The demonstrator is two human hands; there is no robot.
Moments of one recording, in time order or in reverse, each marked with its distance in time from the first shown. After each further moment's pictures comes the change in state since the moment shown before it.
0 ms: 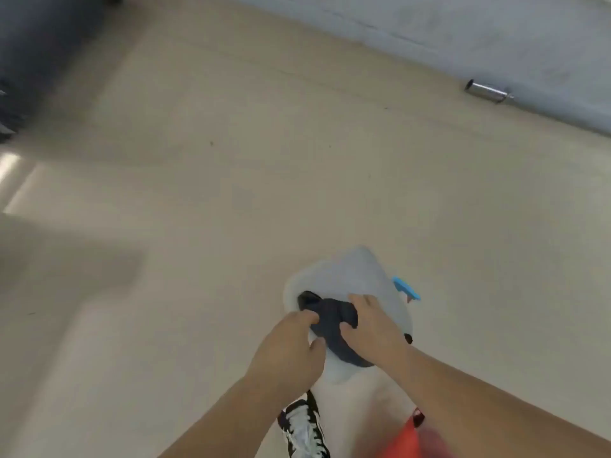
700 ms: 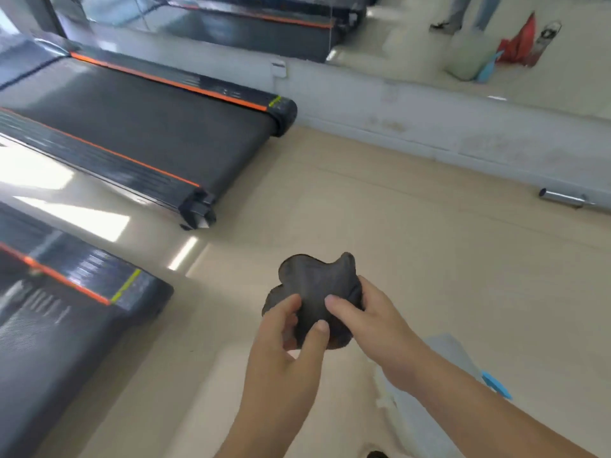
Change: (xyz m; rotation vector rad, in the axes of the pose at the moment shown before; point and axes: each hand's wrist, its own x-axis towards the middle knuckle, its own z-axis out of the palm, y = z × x) left_hand -0.213 0.031 -0.221 -0.608 0.703 0.064; right_hand -0.208 -0.307 -0.164 1.046 -0.112 -0.427
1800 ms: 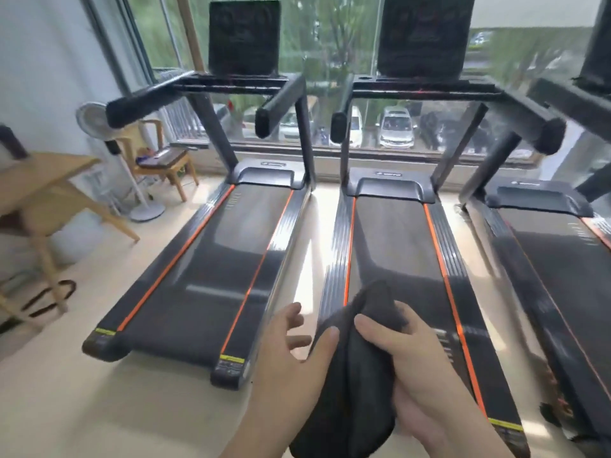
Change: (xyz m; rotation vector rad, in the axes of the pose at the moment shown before) left_hand -0.470 0.070 -0.655 -0.490 1.271 -0.115; right_hand -0.463 -0.236 0.682 -0.106 -1.005 0.097
